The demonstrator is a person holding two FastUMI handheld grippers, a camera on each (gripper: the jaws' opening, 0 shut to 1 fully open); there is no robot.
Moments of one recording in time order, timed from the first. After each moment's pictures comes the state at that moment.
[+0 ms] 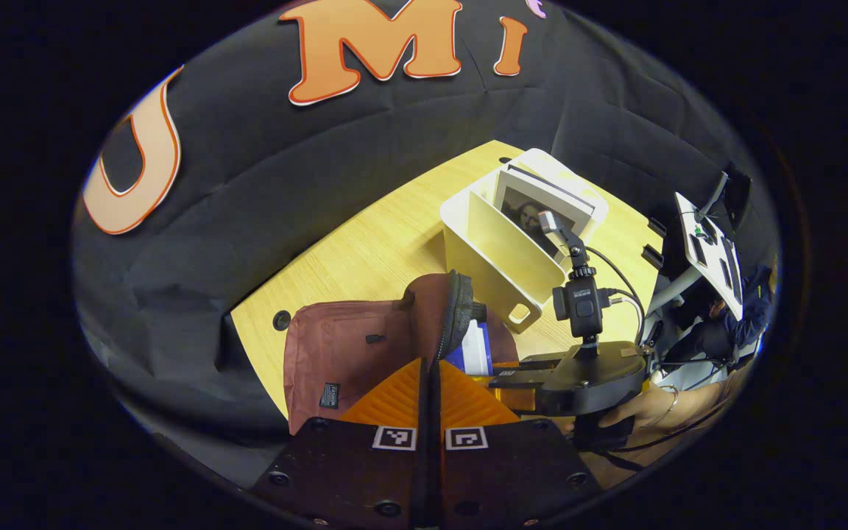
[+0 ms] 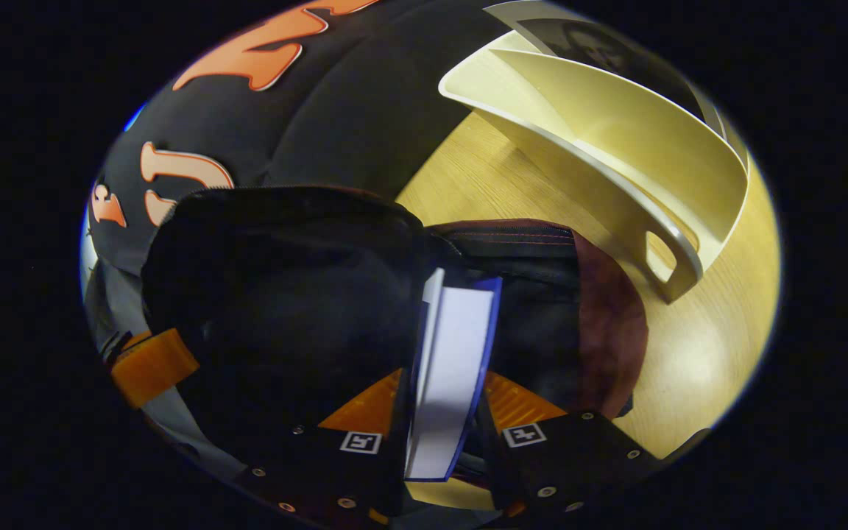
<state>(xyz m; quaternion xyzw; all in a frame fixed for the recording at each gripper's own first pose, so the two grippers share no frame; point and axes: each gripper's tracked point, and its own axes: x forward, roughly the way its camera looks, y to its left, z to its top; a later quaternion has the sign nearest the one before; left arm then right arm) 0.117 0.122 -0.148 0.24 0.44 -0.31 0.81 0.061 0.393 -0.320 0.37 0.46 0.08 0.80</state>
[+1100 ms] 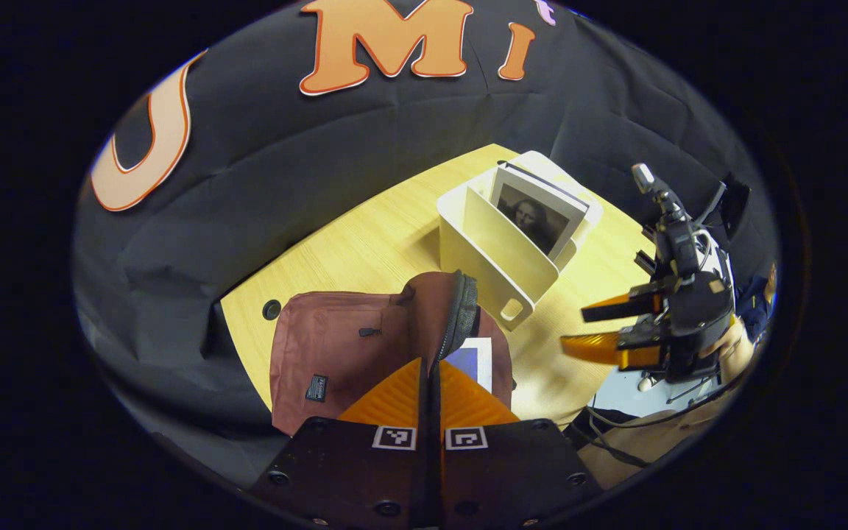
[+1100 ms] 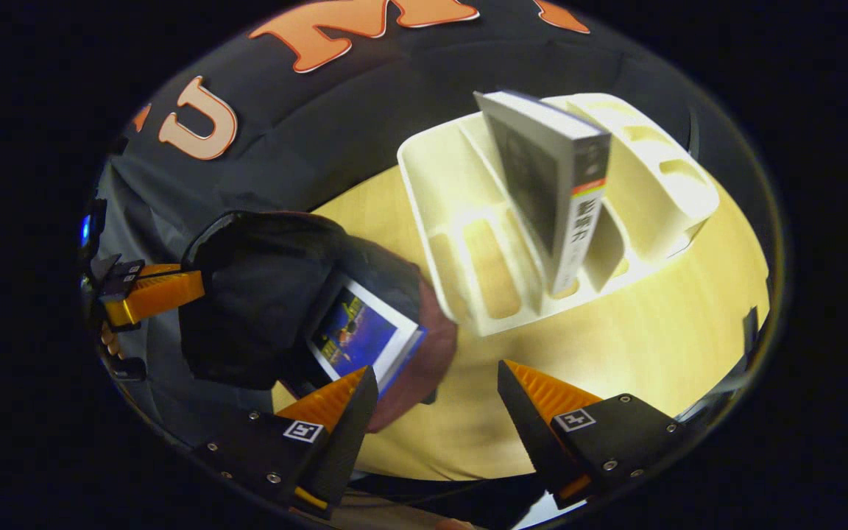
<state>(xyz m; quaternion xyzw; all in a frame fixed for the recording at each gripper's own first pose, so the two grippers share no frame) 0.102 0.128 -0.157 0.21 0.44 -0.31 0.82 -0.003 0.216 -0.270 0.14 0.47 0.04 0.87</state>
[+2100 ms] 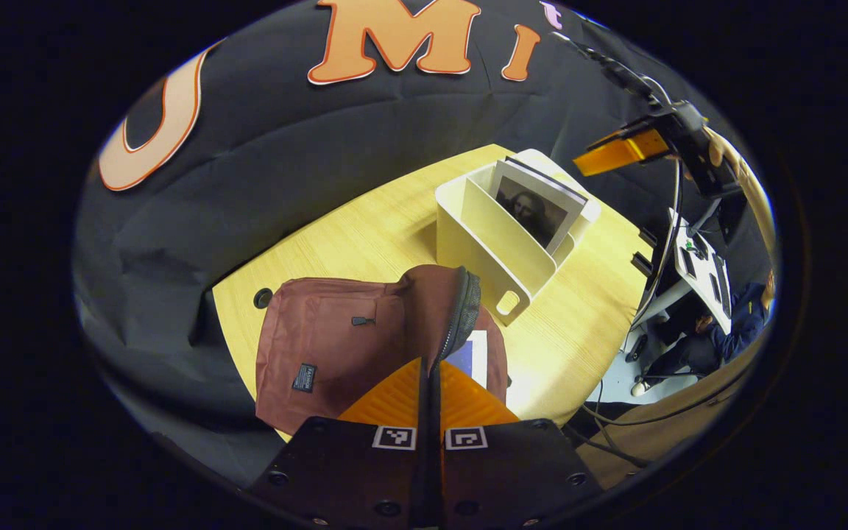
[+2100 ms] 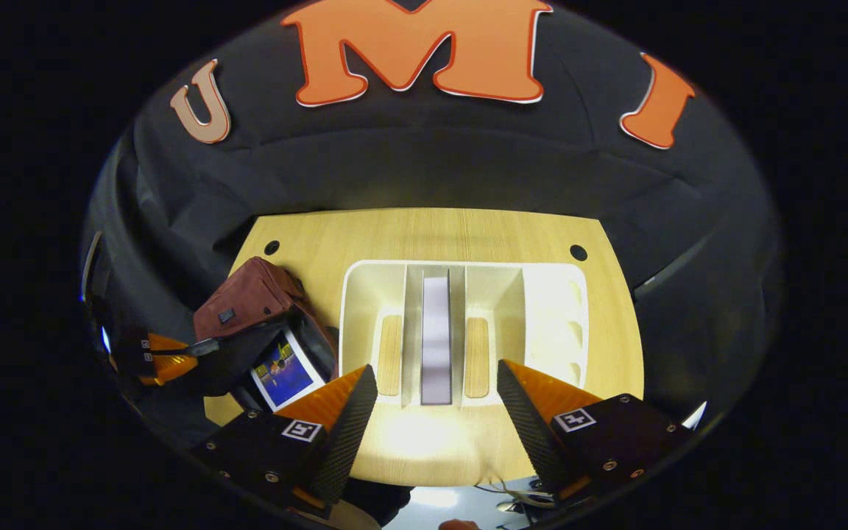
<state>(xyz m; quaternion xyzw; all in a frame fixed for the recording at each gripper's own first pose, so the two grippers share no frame) 0.092 0.138 -0.174 0.19 0.44 -0.31 0.82 0.137 0.119 -0.133 -0.07 0.48 0.03 0.87</state>
